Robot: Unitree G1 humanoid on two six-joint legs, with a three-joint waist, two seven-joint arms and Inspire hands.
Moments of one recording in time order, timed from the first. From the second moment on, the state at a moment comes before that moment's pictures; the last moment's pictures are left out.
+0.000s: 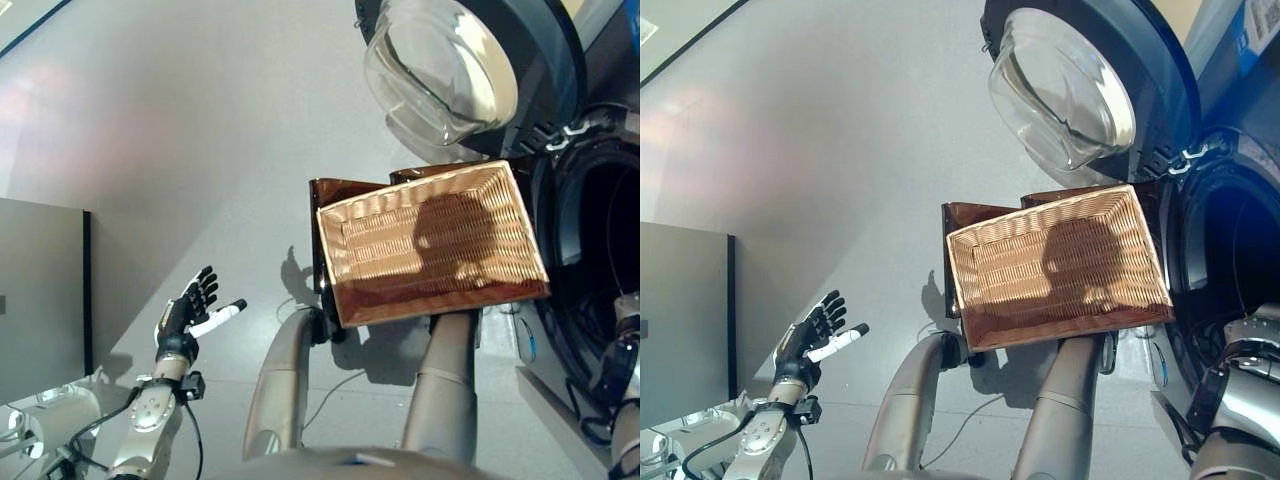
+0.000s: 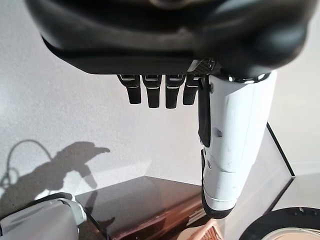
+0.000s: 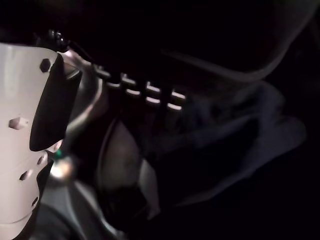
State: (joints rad) left arm 0.23 0.38 -0.12 0.36 -0.41 -0.36 0.04; right arm -0.65 -0.83 -0.43 1.29 1.15 -0.55 -0.52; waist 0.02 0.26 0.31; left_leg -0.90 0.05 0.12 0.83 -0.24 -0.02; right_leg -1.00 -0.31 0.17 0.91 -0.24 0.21
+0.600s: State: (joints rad) left arm 0.17 0.37 -0.12 0.41 -0.41 -0.37 0.05; right arm -0.55 -0.56 -0.38 1.28 1.07 -0.48 -0.48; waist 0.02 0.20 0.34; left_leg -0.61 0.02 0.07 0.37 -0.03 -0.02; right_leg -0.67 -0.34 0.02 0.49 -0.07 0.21
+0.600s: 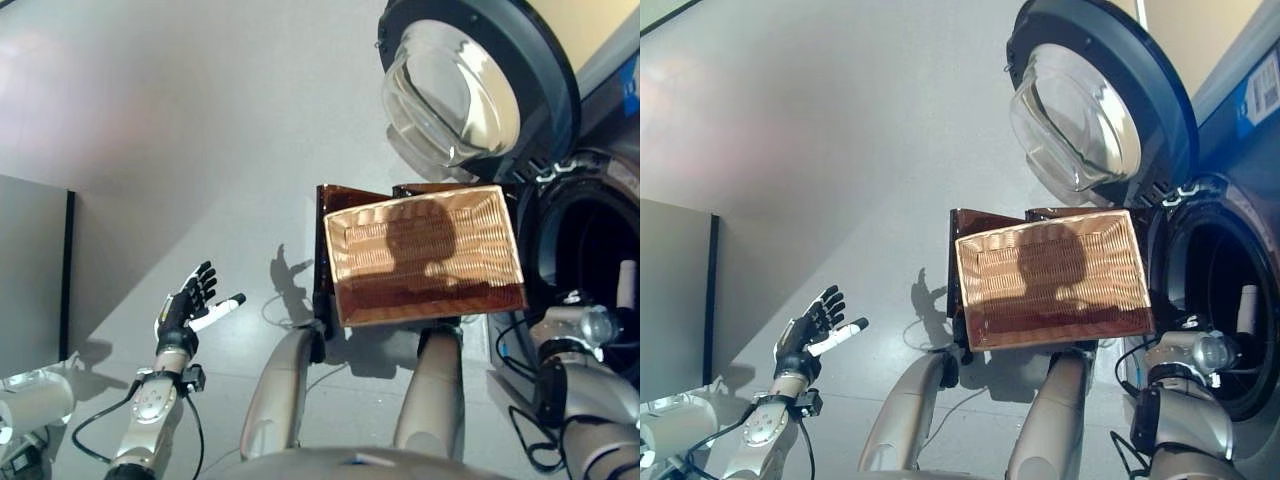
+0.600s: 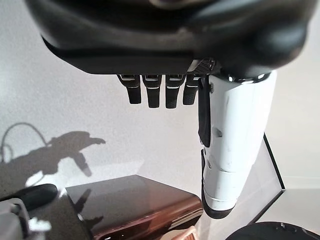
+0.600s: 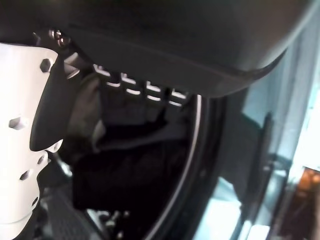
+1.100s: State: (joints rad) left arm 0.14 0.36 -0.08 0.57 -0.38 -0.38 0.09; right arm -0.45 -0.42 -0.22 1.32 0.92 -0.41 -0.41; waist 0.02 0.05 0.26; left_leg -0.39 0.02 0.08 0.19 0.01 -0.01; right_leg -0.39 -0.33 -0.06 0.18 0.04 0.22
